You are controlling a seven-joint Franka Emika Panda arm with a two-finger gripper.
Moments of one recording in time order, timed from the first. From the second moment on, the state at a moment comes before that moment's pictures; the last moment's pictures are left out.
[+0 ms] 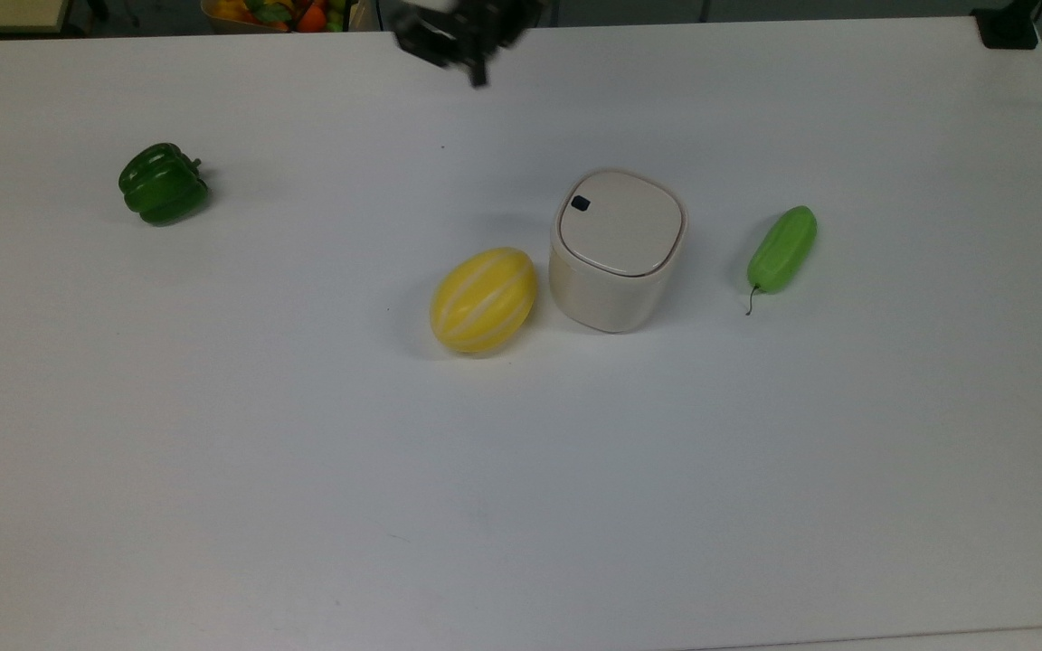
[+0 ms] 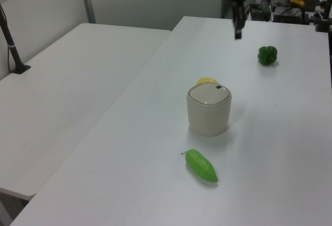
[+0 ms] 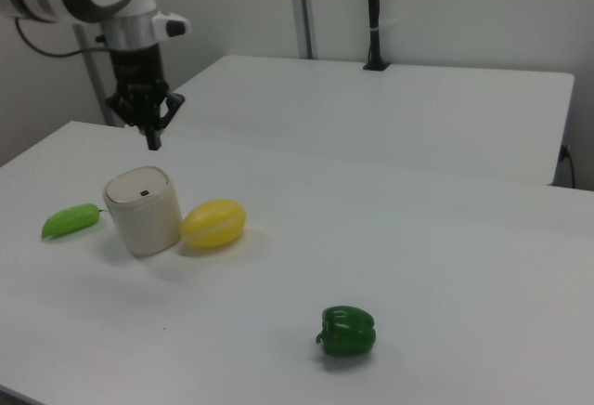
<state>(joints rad) 0.34 0.17 -0.23 -1.45 0.07 1.54 -0.28</state>
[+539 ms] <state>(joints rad) 0.10 0.12 -0.24 -1.45 0.07 1.50 -0.05</state>
